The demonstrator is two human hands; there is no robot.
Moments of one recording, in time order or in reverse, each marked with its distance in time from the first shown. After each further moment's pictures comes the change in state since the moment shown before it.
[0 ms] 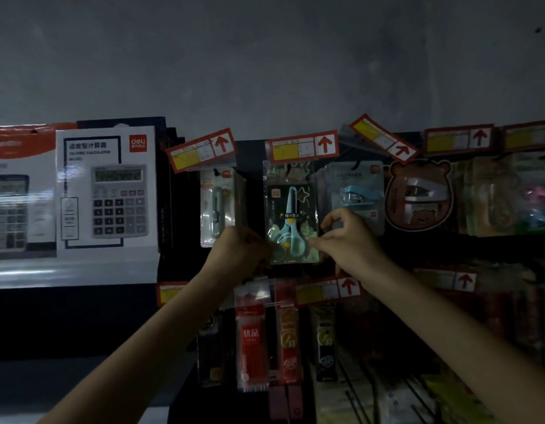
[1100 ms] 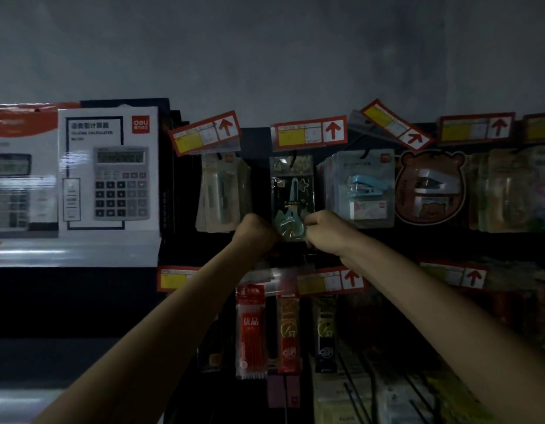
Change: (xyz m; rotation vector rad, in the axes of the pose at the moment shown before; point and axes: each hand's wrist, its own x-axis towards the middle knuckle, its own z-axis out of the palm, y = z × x) left_hand 0.063 -0.019 0.036 0.057 0.038 -0.188; right_hand 0.031 -0.009 0.025 -0.307 -0.260 0.131
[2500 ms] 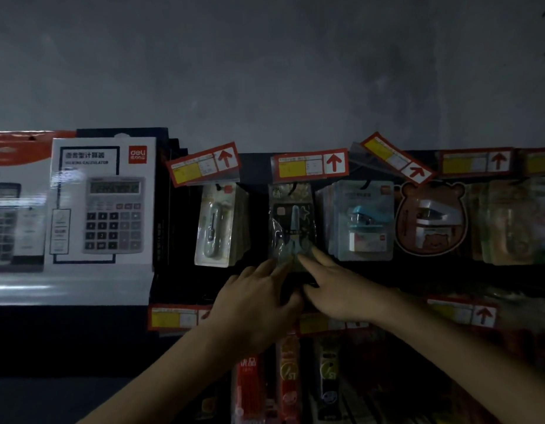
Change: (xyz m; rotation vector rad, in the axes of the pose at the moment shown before) left_hand -0.084 -0.009 -0.016 0.731 -0.088 0.508; right_hand -0.018 0.020 -0.003 -0.417 -0.208 -0.206
